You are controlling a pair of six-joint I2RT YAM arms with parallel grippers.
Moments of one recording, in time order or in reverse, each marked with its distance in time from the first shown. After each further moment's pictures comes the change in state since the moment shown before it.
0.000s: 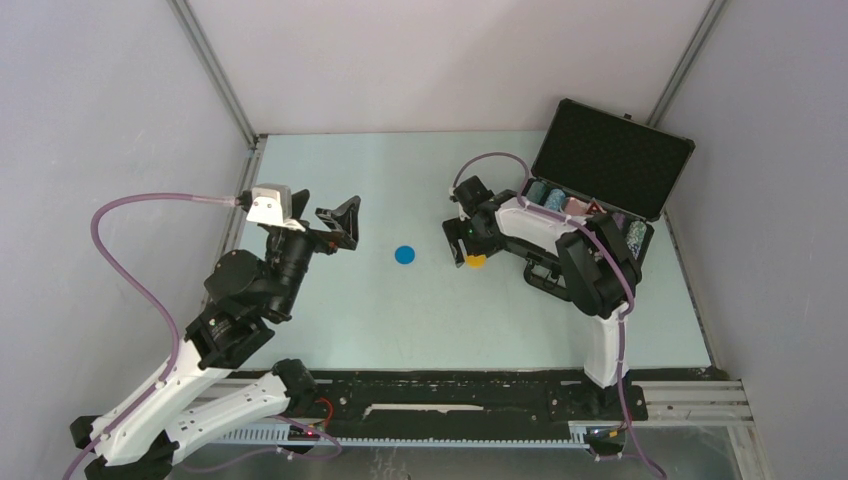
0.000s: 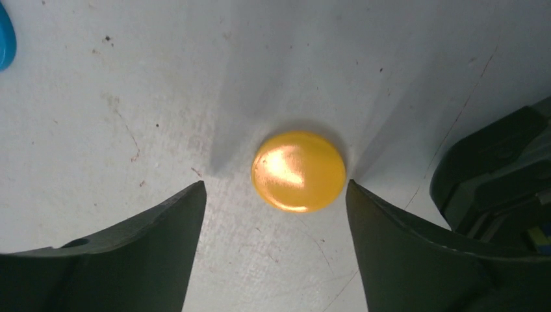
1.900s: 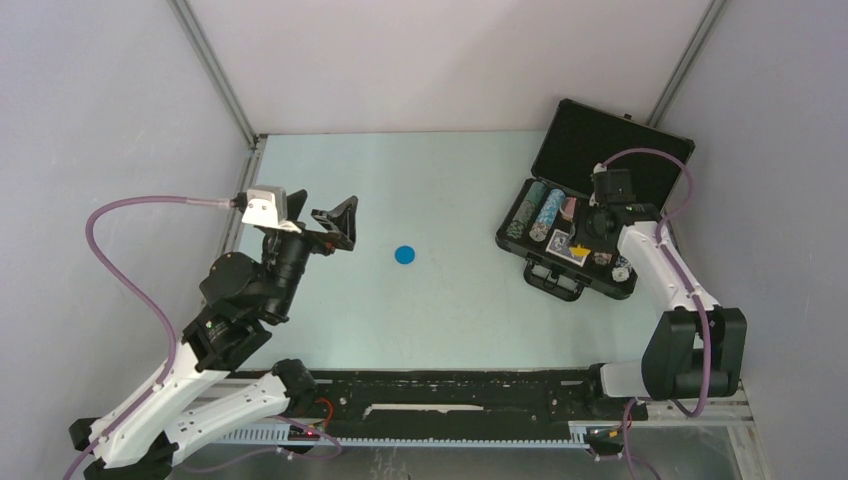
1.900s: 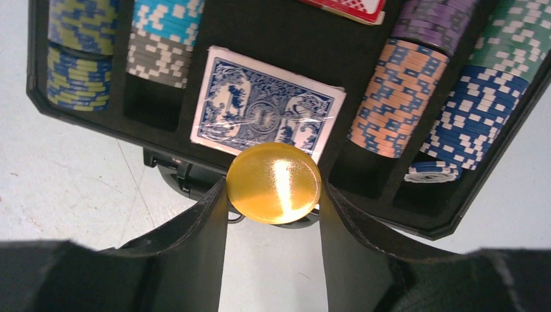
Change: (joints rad) left arm 0.000 -0.015 0.000 0.000 0.003 -0.001; right arm -0.533 -0.620 -0.349 -0.077 0.091 -0.006
